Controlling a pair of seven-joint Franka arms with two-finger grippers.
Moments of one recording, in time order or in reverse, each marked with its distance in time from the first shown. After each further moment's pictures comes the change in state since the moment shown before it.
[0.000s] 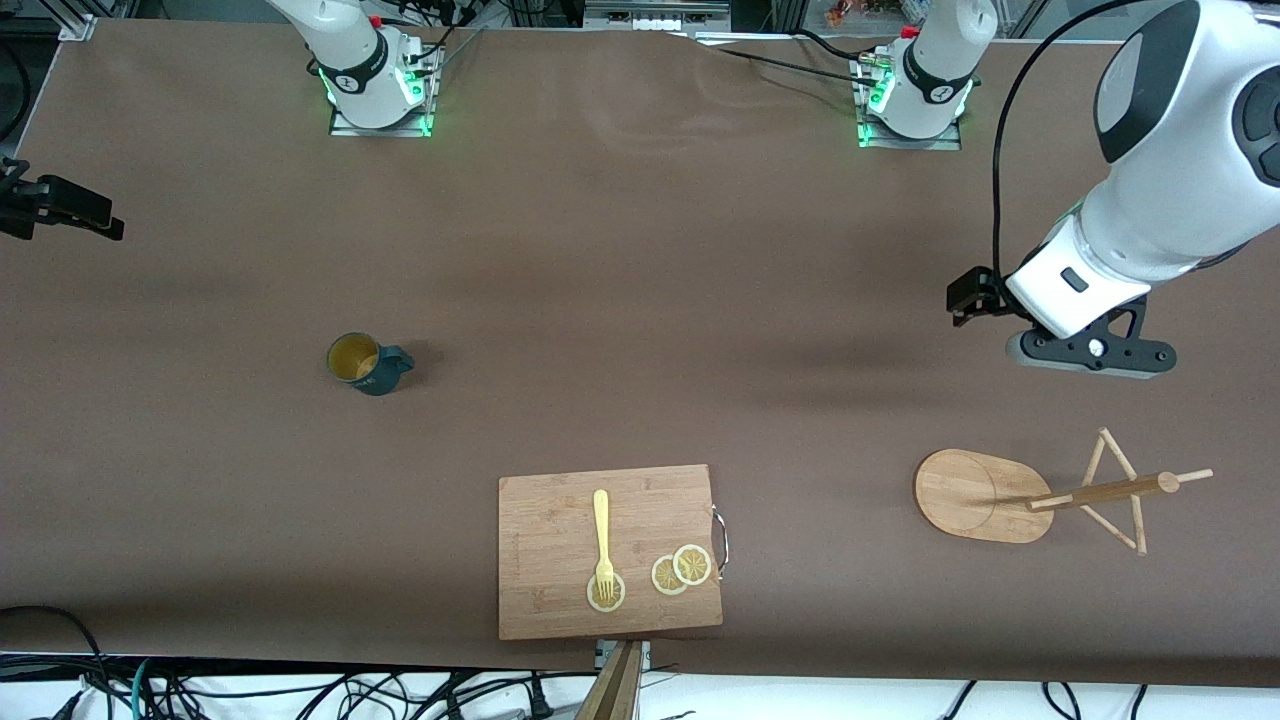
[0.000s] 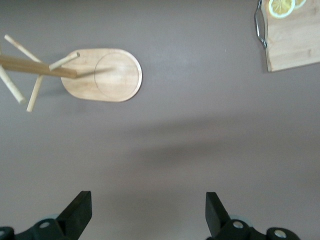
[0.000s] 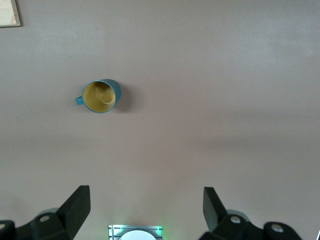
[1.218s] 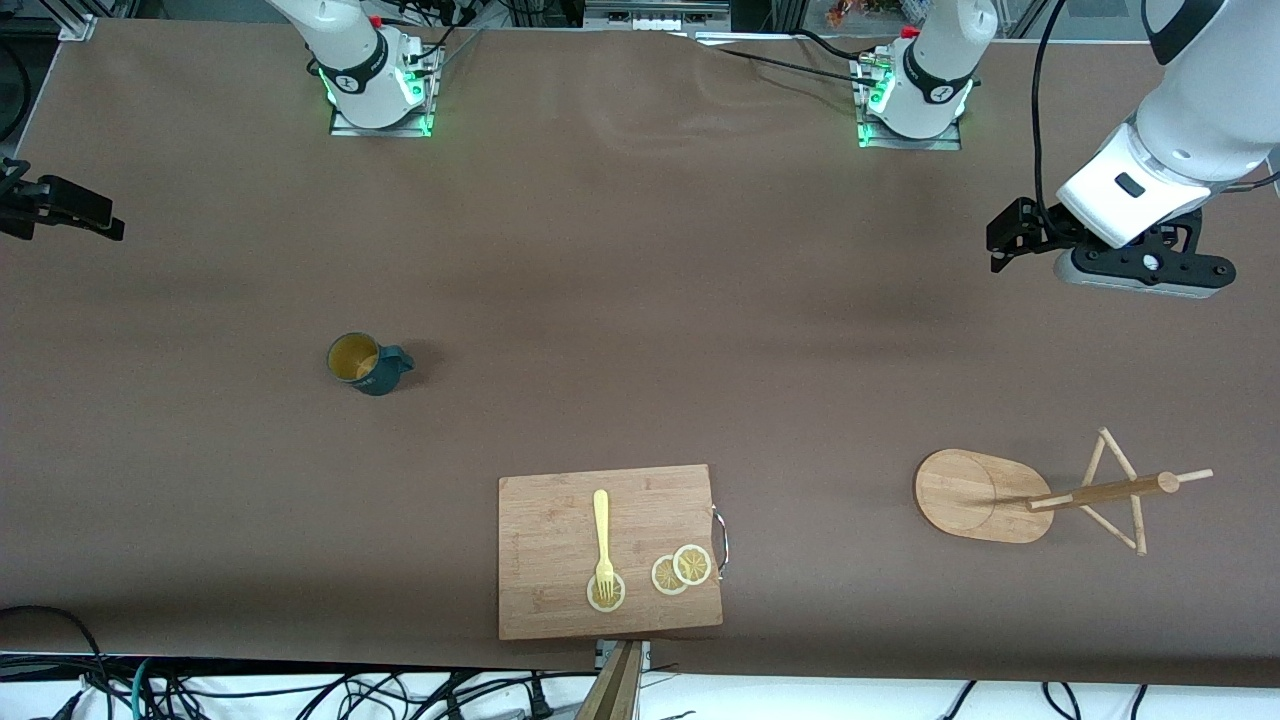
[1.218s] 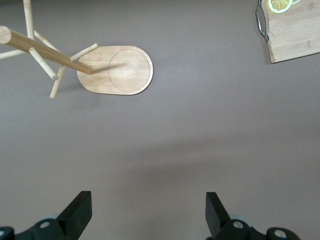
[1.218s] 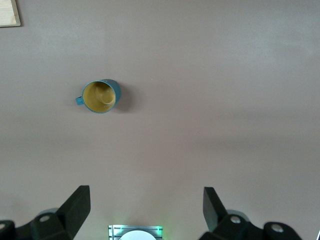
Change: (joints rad) left arm 0.042 -0.224 0.000 -0.242 -0.001 0.101 0.057; right arm 0.000 0.000 0.001 0.000 0.000 0.001 0.000
